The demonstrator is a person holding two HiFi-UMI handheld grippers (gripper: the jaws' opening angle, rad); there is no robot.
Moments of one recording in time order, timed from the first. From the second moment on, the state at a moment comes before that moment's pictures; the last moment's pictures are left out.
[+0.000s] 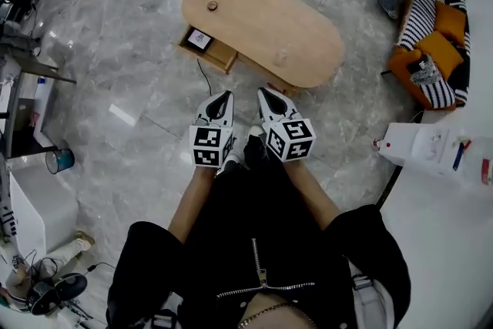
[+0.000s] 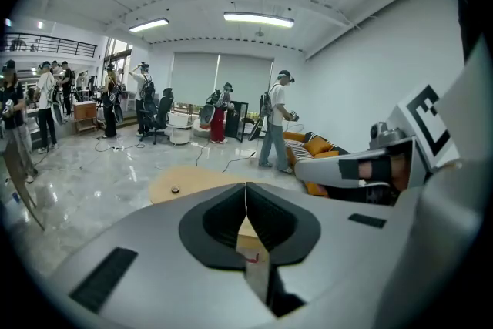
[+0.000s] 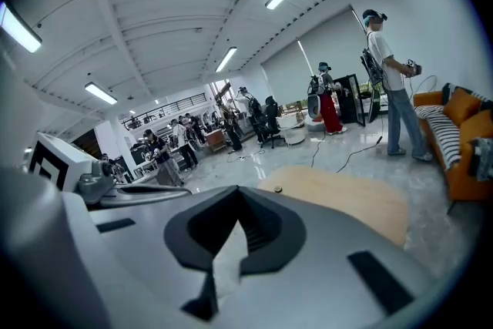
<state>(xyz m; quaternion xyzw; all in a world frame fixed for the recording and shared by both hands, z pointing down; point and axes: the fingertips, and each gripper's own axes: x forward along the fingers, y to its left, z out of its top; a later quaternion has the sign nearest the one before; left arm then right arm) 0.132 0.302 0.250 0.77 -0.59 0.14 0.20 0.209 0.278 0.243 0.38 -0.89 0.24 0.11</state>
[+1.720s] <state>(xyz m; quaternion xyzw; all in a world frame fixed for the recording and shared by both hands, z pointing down) 0.085 0.144 0.271 0.79 -0.55 0.15 0.22 0.170 0.118 0.249 0.42 -0.87 0.25 0.12</state>
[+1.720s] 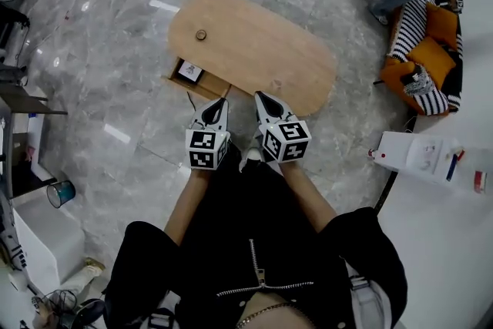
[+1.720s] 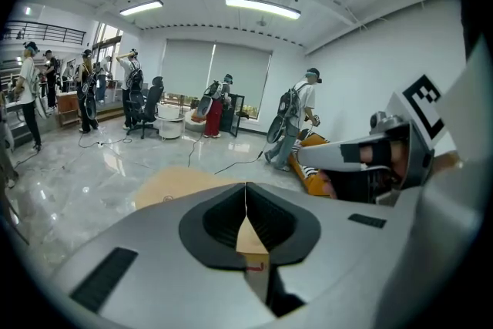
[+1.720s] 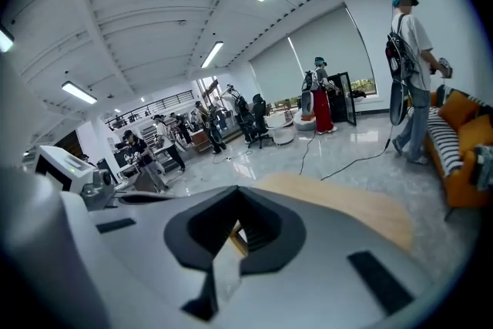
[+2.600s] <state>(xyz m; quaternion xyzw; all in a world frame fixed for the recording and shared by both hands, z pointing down) 0.041 0.084 0.296 0.80 -0.52 0.16 0.25 0.137 0.074 0.269 0.45 -0.84 0.29 0.12</state>
